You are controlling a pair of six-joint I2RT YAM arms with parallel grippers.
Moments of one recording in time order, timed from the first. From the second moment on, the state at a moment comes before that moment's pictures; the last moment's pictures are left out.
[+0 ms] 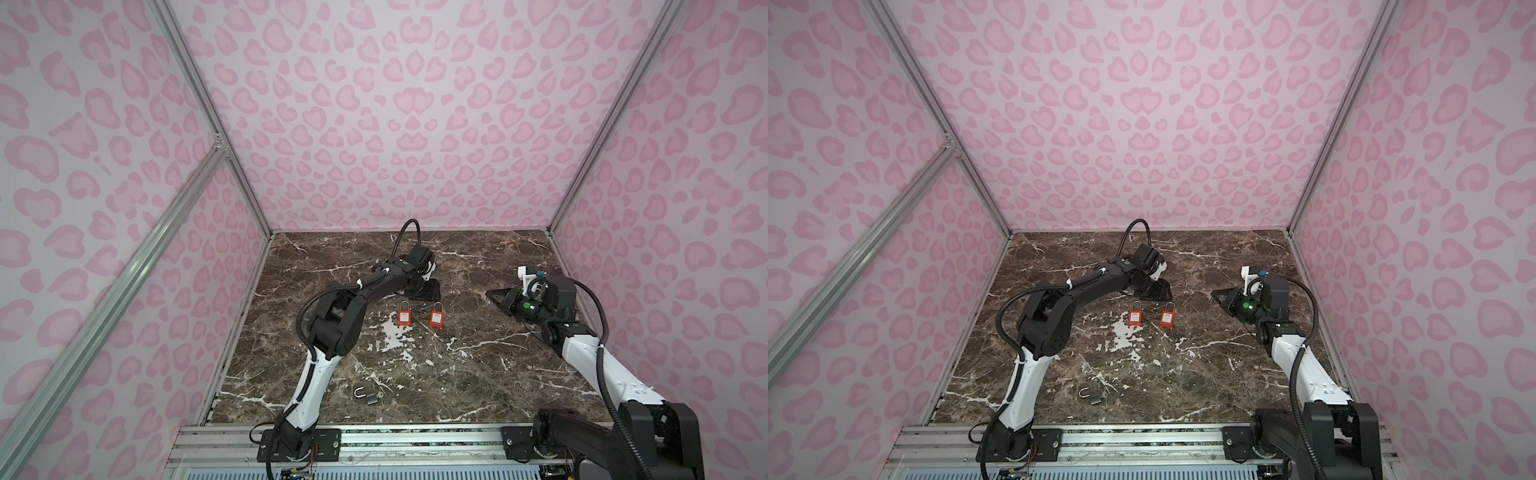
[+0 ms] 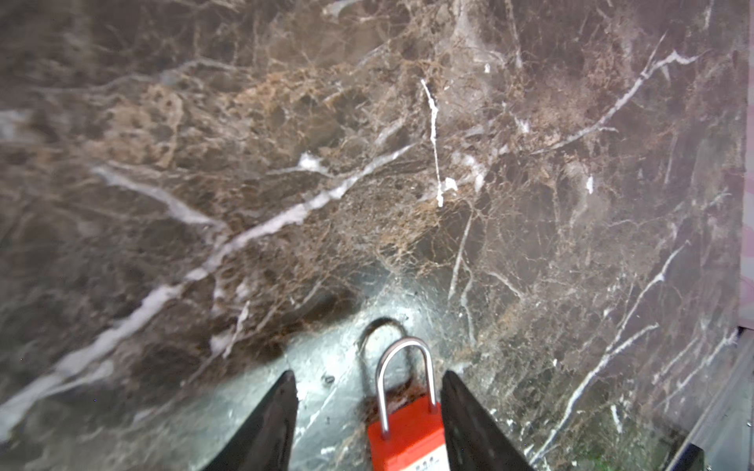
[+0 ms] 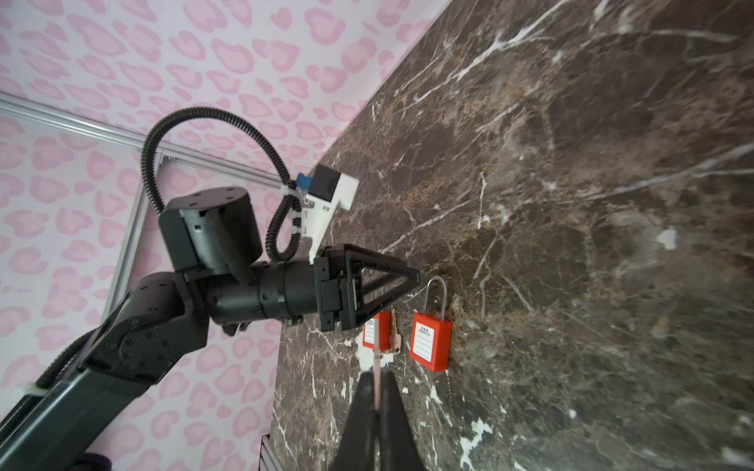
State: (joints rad) left arm -0.67 2.26 1.82 -0.66 0.27 -0.39; right arm -0.05 1.16 0.61 0.02 -0.71 0.78
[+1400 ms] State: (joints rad) left arm -0.84 2.27 1.85 -0.87 0.02 -0.53; right arm -0.14 1.16 0.59 0.01 -0.73 0.75
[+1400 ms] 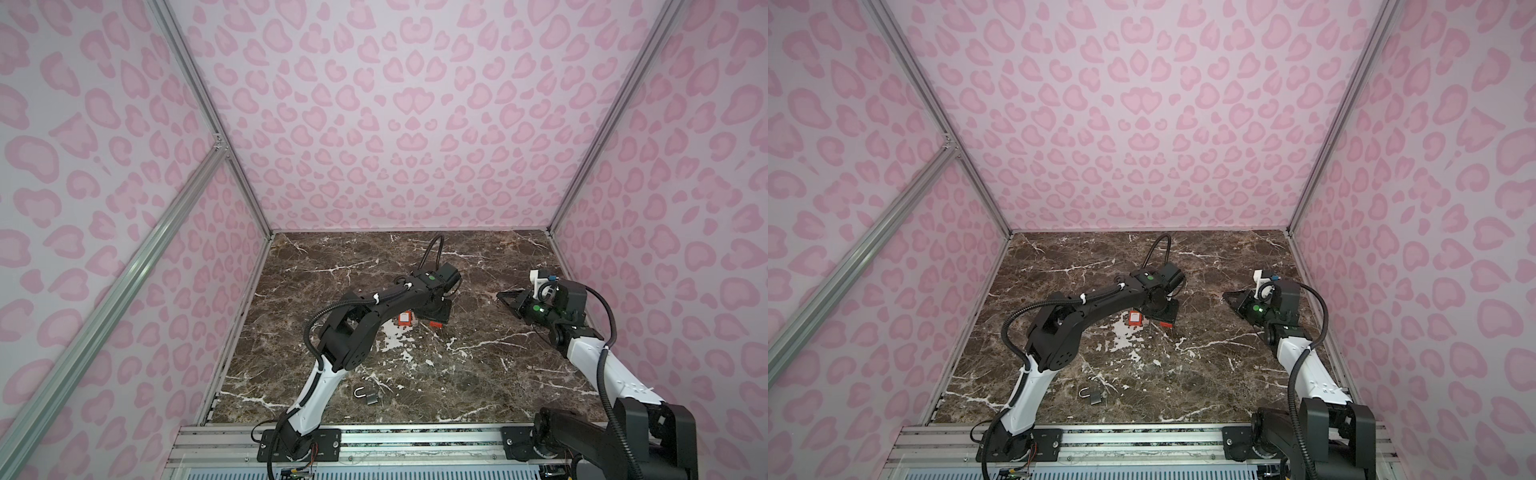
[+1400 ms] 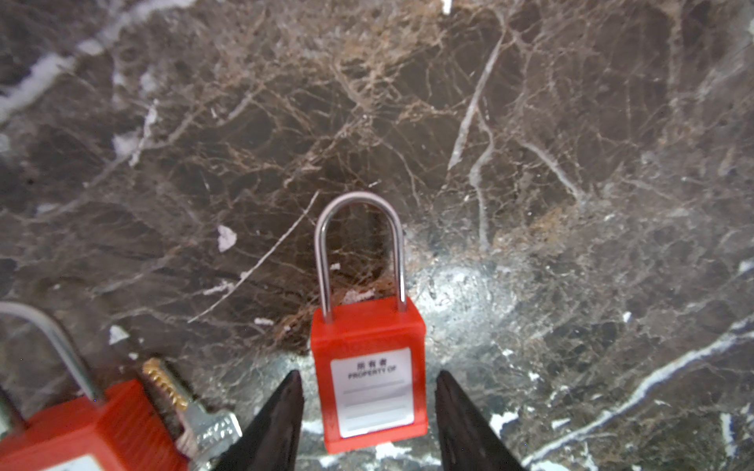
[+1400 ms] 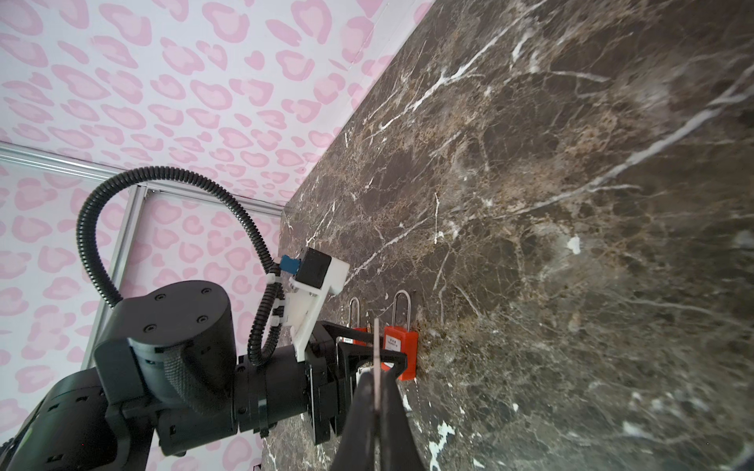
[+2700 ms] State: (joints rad) left arm -0.84 2.27 1.85 -0.93 -0.04 -0.67; right arm -0.15 1.19 0.59 0.02 -0.78 0.74
